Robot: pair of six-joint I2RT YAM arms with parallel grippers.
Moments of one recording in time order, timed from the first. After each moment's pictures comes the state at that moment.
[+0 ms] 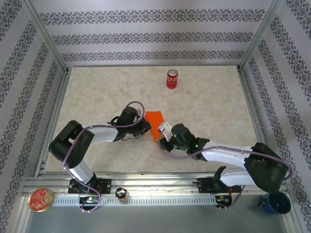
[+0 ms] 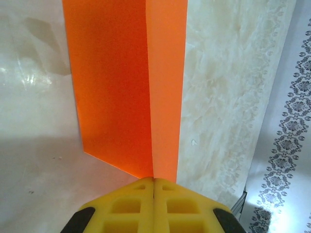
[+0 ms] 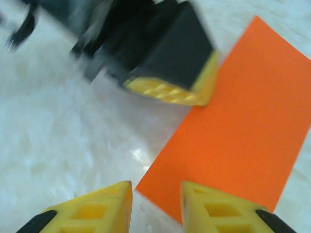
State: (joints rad) left arm -0.55 1.66 0.70 0.22 0.43 -1.13; right arm 0.90 1.26 0.44 0.19 -0.07 0.02
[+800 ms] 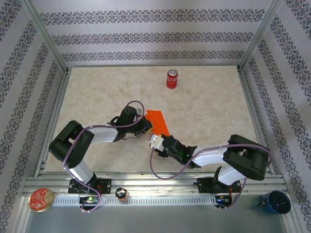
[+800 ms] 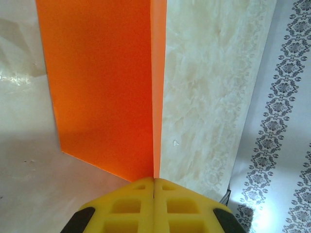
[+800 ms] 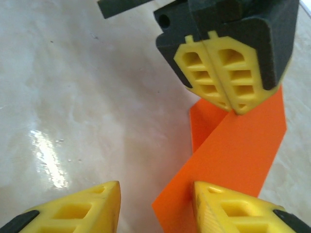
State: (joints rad) left arm -0.55 1.66 0.70 0.29 0.45 -1.17; right arm 1.06 1.48 0.40 0.46 0.28 -0.31
